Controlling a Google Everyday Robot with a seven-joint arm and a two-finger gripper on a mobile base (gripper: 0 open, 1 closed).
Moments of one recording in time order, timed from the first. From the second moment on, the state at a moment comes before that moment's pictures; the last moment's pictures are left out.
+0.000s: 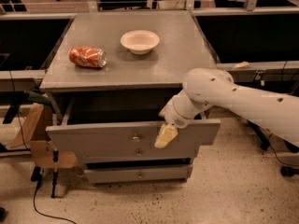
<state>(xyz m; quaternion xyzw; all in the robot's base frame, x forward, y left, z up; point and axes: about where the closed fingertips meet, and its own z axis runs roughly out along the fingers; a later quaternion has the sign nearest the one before) 0.581 -0.049 0.678 -0.64 0.73 0.09 0.22</state>
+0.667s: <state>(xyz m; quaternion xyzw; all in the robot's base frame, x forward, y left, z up) 0.581 -0.049 0.678 -0.64 0.73 0.09 0.22</state>
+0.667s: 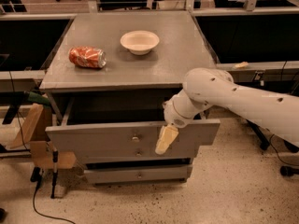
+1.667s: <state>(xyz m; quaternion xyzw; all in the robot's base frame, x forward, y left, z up) 0.560 -0.063 0.661 -0.63 0.75 0.08 0.19</state>
